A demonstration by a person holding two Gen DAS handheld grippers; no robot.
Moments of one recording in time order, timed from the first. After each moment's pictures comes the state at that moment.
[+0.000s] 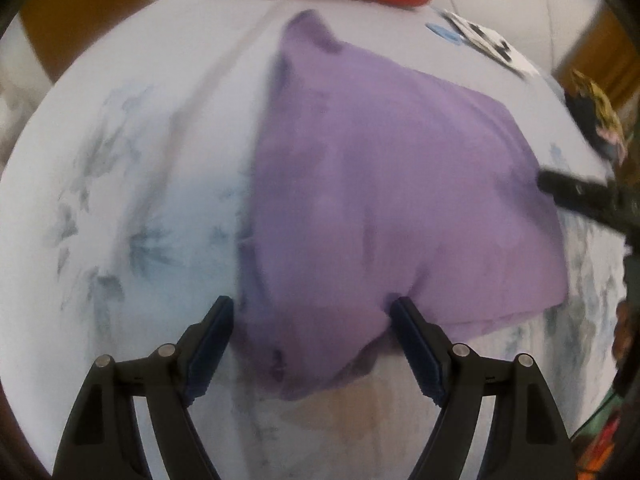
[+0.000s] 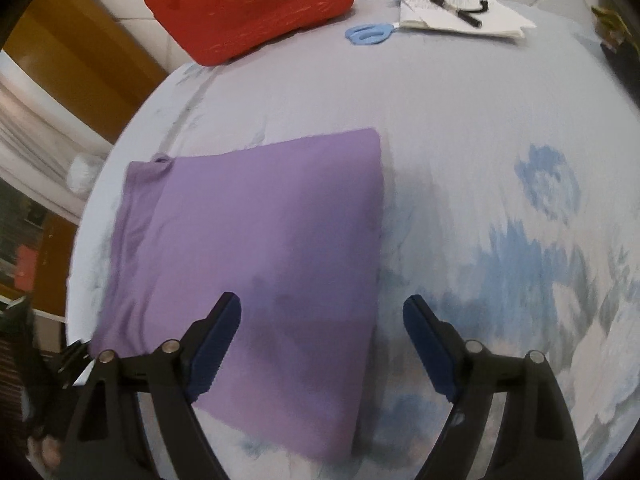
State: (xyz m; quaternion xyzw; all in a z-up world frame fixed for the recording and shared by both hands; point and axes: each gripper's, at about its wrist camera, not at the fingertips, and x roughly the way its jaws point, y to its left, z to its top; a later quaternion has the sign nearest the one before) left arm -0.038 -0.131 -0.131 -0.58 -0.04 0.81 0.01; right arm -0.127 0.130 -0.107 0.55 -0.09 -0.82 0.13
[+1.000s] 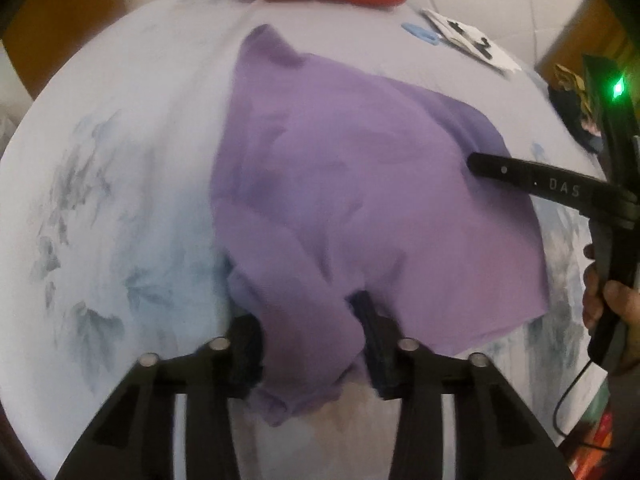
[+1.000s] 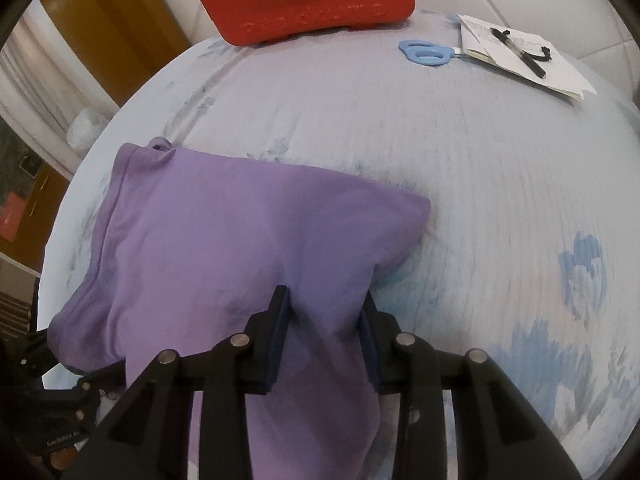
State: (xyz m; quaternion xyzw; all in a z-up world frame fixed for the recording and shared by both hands) left arm -0.048 -0.133 -0.120 -0.58 -0.06 0.81 0.05; right arm -0.158 0.093 -0.115 0.55 -0.01 -0.82 0.17
